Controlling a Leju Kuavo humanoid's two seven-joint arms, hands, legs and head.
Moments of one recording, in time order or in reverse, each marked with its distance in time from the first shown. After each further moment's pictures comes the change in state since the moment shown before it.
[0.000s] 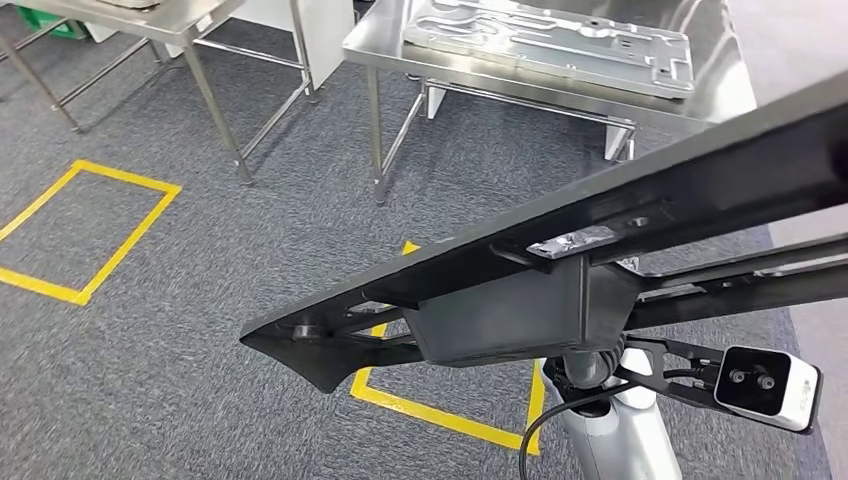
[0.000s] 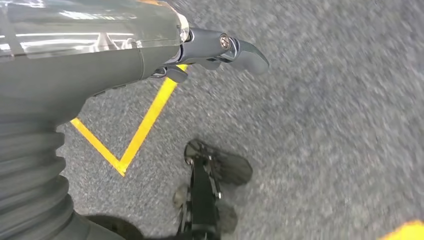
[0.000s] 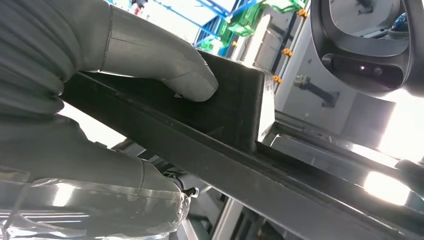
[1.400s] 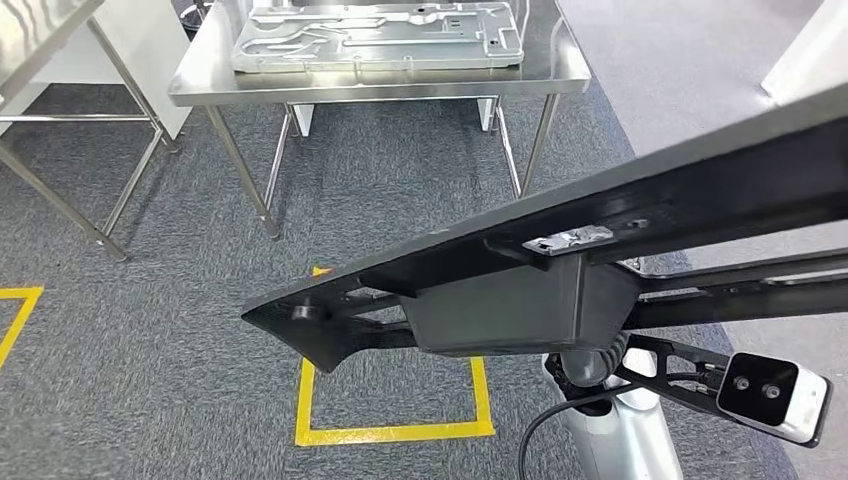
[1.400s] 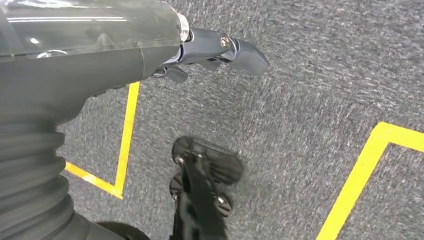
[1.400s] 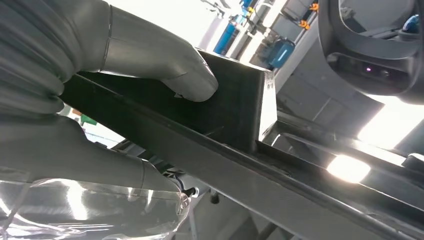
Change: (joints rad) left arm 0.003 0.004 0.000 0.000 -0.019 -0.037 -0.022; right arm -0.005 0.016 -0.011 -0.021 0.051 -0.027 0.000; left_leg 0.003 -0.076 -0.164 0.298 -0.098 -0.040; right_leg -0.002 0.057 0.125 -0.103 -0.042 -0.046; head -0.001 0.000
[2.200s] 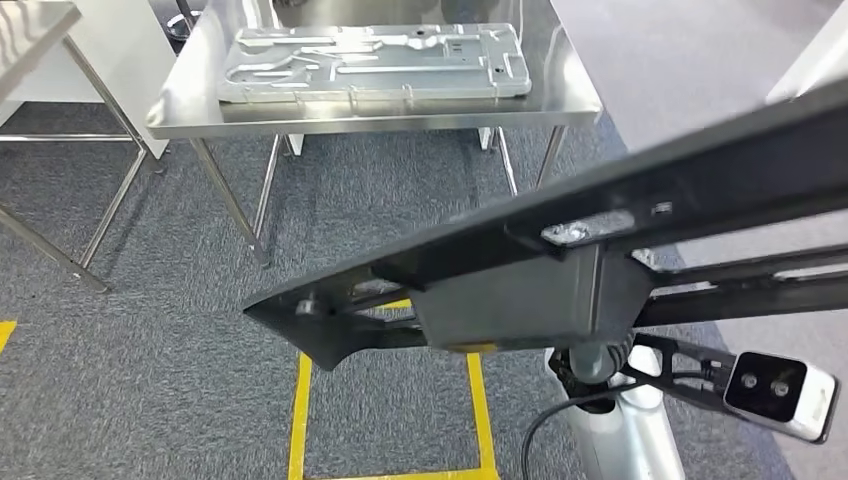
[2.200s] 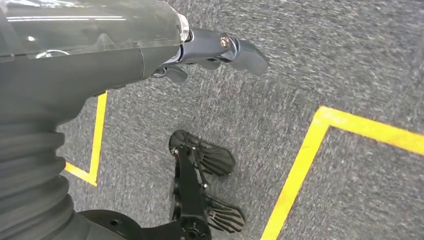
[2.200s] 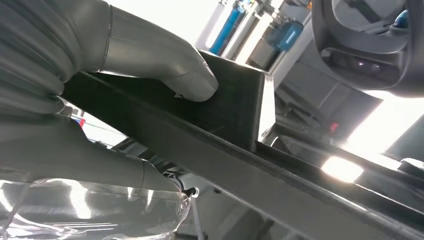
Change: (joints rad) left arm -0.001 0.004 0.001 0.000 0.010 0.001 0.001; right arm -0.005 0.003 -0.012 0.000 -0.018 0.011 0.000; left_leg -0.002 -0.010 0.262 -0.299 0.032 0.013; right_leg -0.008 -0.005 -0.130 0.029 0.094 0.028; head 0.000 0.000
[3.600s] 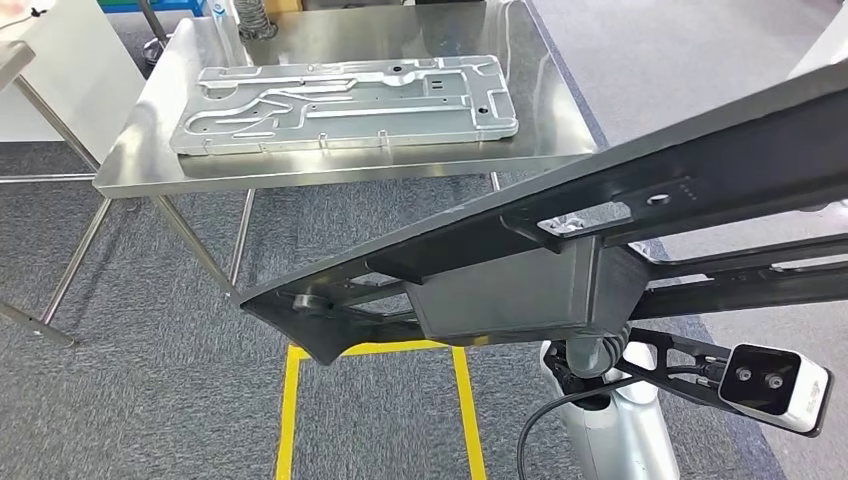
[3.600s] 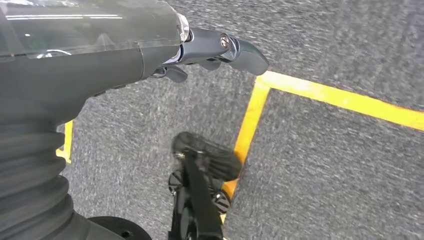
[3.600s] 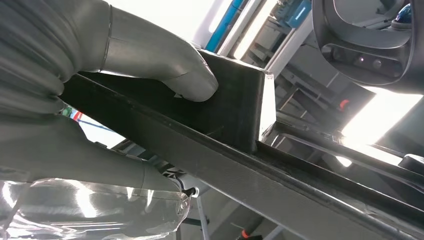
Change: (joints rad) left arm 0.002 -0.004 0.023 0.000 -0.002 -0.004 -0.002; right arm -0.009 0.015 0.000 0.014 0.002 -0.011 0.000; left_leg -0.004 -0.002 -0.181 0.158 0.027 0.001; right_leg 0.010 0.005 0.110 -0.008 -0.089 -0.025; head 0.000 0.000
